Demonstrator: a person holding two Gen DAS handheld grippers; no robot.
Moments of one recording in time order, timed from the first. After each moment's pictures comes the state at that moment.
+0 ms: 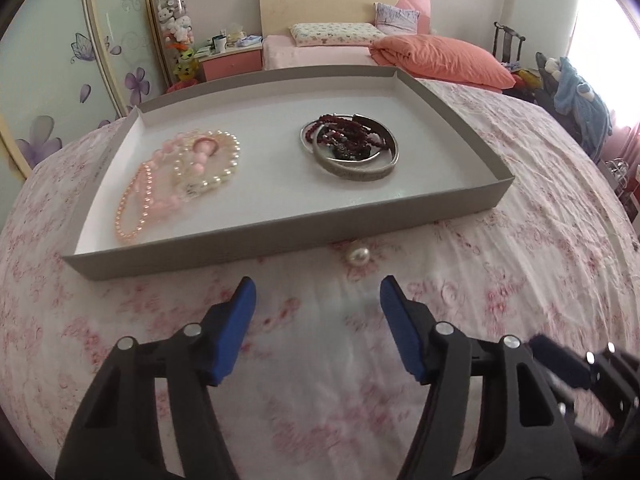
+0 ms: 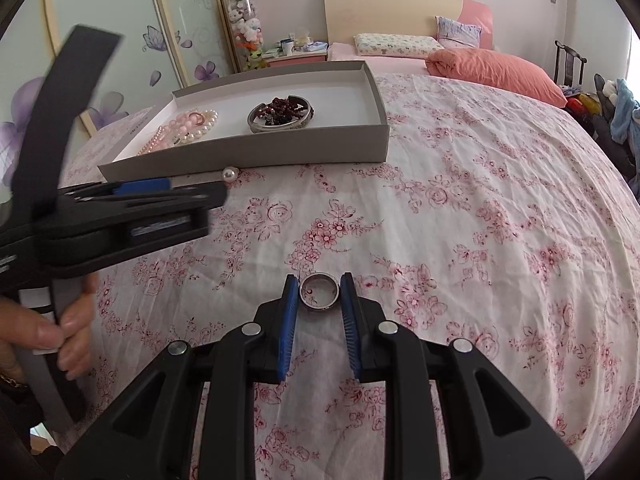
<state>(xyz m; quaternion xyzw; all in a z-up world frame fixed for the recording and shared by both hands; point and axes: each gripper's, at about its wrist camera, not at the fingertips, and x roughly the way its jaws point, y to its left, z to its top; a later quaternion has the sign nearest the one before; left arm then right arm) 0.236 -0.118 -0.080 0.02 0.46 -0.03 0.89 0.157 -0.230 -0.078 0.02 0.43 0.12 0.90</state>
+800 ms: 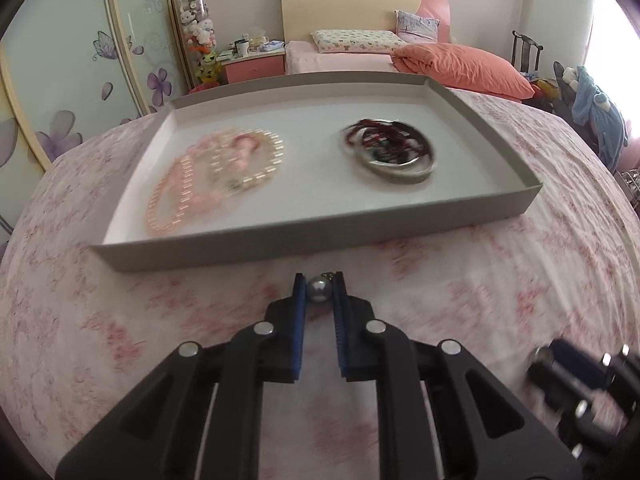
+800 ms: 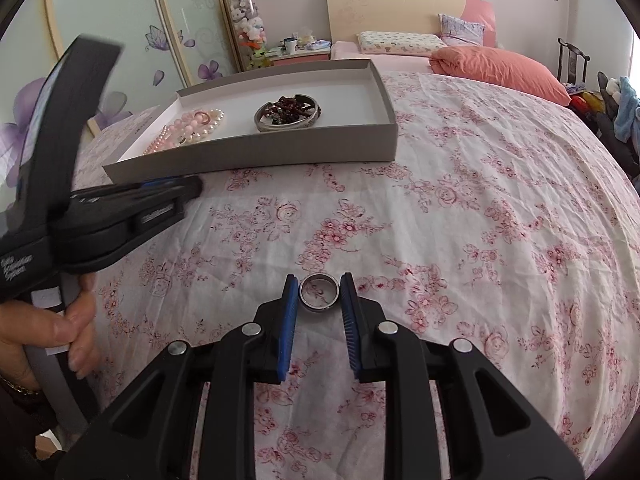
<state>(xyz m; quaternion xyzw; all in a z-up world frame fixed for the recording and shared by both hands) 0.222 -0.082 -0.079 0.02 0.44 0.00 0.90 0.163 -0.219 -0.078 0.02 0.43 0.13 0.89</state>
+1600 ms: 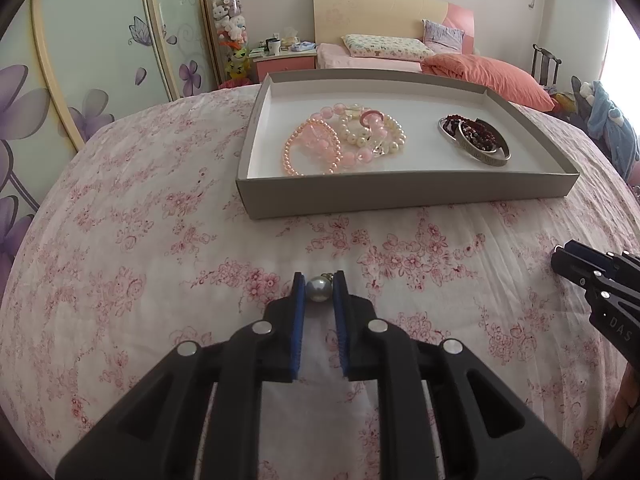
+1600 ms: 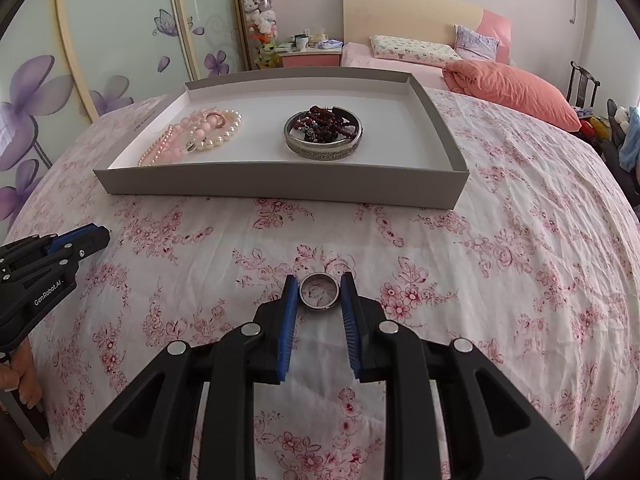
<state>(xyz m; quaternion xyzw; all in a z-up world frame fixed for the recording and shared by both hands) 0.179 0.004 -0.077 0.01 0.44 0.03 0.90 0.194 -0.175 -0.077 -0.02 0.43 0.12 0.90</state>
